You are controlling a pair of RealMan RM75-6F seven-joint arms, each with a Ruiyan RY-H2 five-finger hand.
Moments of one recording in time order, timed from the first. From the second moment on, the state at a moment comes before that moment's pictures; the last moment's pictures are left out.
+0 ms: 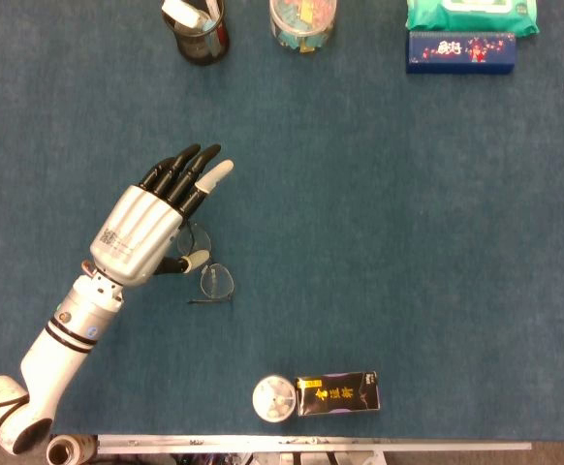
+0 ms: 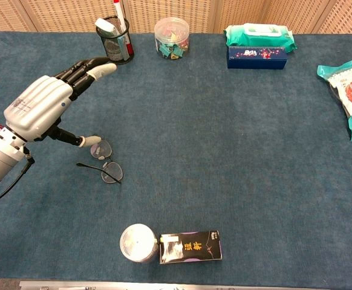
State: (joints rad) left arm -0.45 -1.59 0.01 -1.35 1.72 1.39 0.02; right arm 0.06 -1.13 0.11 -1.55 -1.63 1.70 0.15
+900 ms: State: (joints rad) left arm -0.45 -1.64 0.04 -1.32 1.73 1.38 0.01; right arm 0.05 -1.12 0.11 -1.55 -1.63 1.71 0.16
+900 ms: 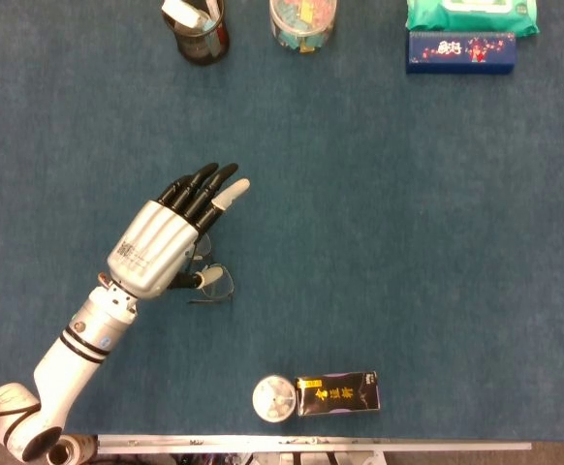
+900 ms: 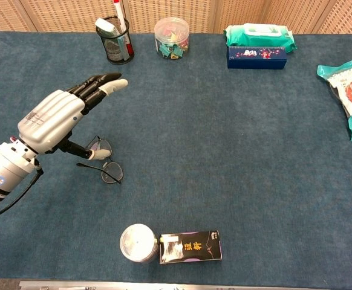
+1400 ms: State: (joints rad) left arm -0.45 -1.58 0.03 -1.43 1.79 1.45 0.03; right arm 0.06 -1.13 0.11 -1.55 -1.64 1.71 0.16
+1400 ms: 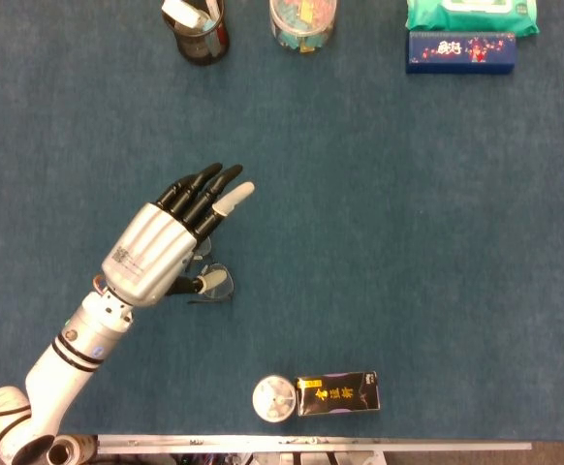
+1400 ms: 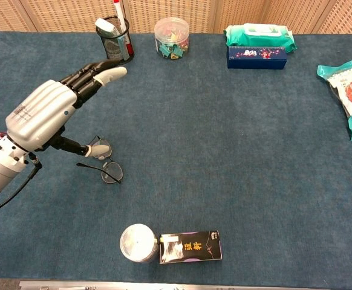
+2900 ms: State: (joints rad) left arm -0.46 -1.66 0.02 -1.15 1.73 1.44 -0.18; right arm 0.05 -1.13 0.11 -1.55 -1.63 1.70 0.16
